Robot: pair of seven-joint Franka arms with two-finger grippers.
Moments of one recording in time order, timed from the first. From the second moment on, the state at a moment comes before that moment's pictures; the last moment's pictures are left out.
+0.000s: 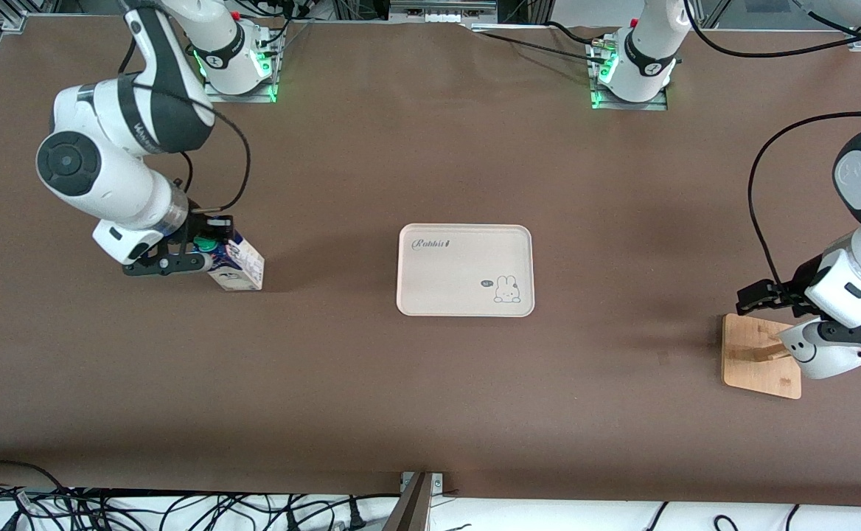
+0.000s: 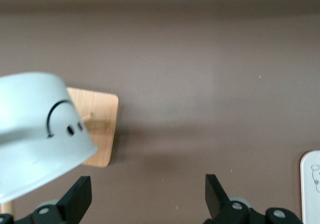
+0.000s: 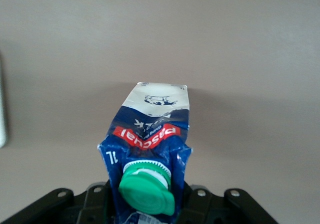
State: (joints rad) left arm -0.09 0.37 0.16 -1.57 -0.10 2.08 0.12; right arm 0.23 0.22 0.05 -1.79 0.03 1.91 0.19
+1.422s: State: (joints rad) left arm -0.08 -0.09 0.14 -2.26 -0.10 2.75 0.02; right arm 0.65 0.67 0.07 -1.32 0.08 1.99 0.71
